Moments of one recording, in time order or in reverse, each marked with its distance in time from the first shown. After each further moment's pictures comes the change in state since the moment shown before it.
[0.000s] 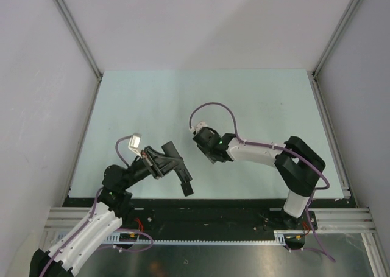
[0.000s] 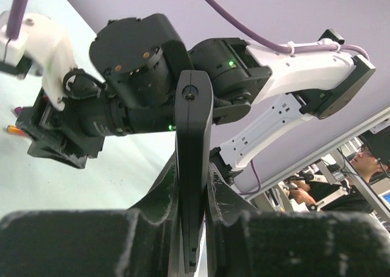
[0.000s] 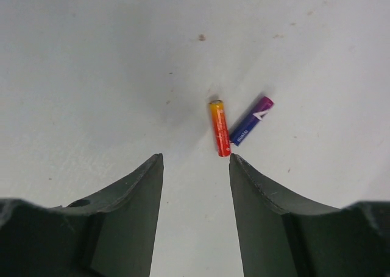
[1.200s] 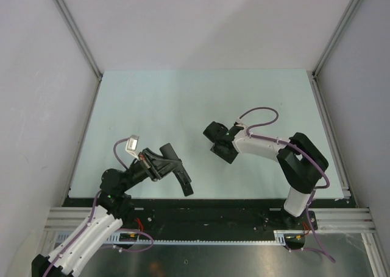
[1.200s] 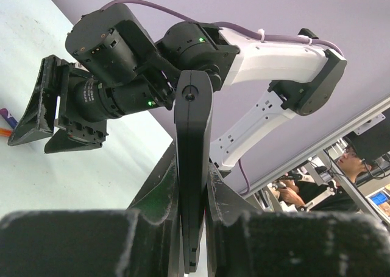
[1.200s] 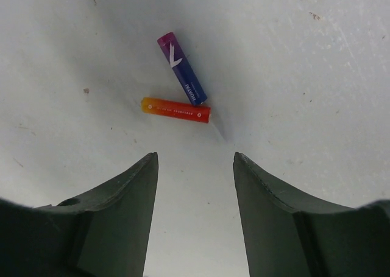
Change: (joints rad) left arm -0.004 -0.095 -0.021 -0.026 -0.004 -0.048; right arm -0.126 -0.026 0.002 -0.217 -0.033 1.325
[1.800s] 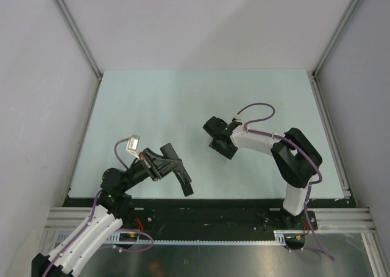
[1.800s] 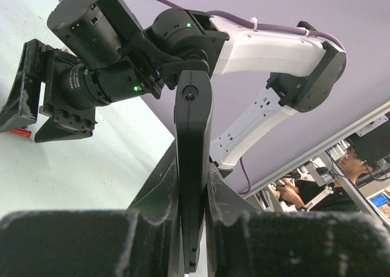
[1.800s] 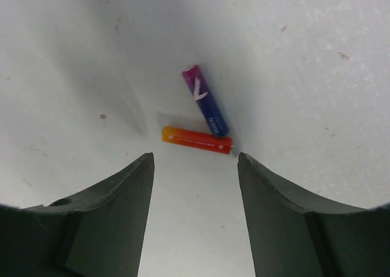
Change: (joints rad) left arm -0.001 0.014 -0.001 0.000 -0.005 0.000; right arm -0.049 0.074 0.053 0.020 -0.021 -0.078
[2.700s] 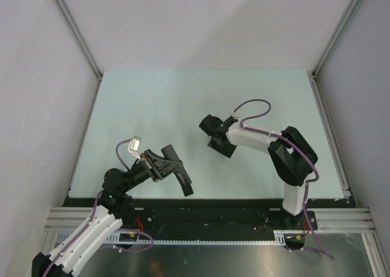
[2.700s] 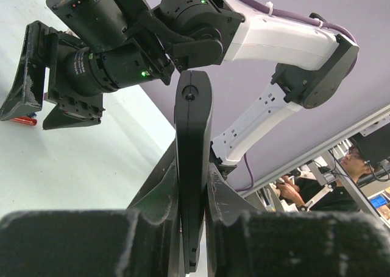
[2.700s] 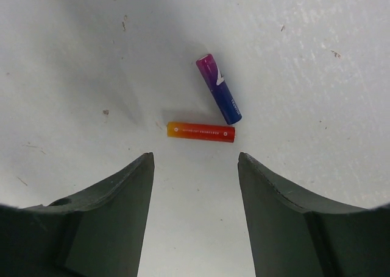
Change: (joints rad) left arm -0.002 -0.001 -0.026 -0.002 0.000 0.000; right arm 0.017 0.046 0.097 -0.097 0.024 -0.008
